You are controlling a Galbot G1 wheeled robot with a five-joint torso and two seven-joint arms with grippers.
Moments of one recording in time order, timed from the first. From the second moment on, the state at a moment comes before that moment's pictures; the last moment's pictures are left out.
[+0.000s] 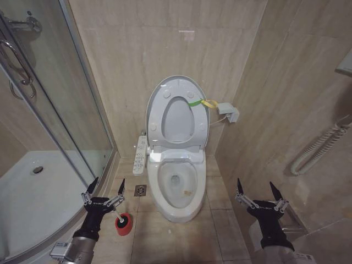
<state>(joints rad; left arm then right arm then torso) 1.70 -1.34 -0.63 -2.24 -0.27 -0.12 0.06 -1.88 1.49 0.61 2.42 0.06 0.09 0.22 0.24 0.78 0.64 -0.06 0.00</state>
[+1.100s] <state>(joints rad) 1.70 -1.34 -0.63 -2.24 -0.27 -0.12 0.06 -1.88 1.49 0.61 2.42 0.06 0.09 0.22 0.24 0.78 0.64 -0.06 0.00</state>
